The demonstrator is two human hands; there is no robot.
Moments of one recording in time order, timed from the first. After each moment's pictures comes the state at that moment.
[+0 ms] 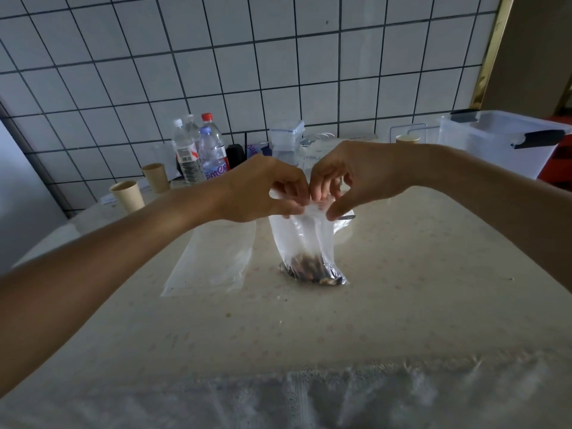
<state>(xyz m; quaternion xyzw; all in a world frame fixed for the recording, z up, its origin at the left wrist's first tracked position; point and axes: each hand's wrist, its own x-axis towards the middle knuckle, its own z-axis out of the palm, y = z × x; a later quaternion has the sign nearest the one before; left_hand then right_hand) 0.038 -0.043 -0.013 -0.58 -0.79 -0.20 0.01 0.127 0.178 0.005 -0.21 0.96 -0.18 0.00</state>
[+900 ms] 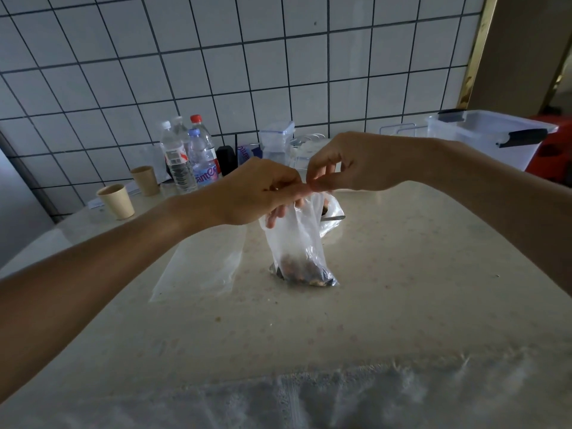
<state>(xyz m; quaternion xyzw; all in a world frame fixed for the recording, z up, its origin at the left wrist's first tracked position) 0.045 -0.029 -0.018 -0.56 -0.79 -0.25 0.01 0.131 0.188 0.013 -0.18 0.97 -0.15 -0.05</state>
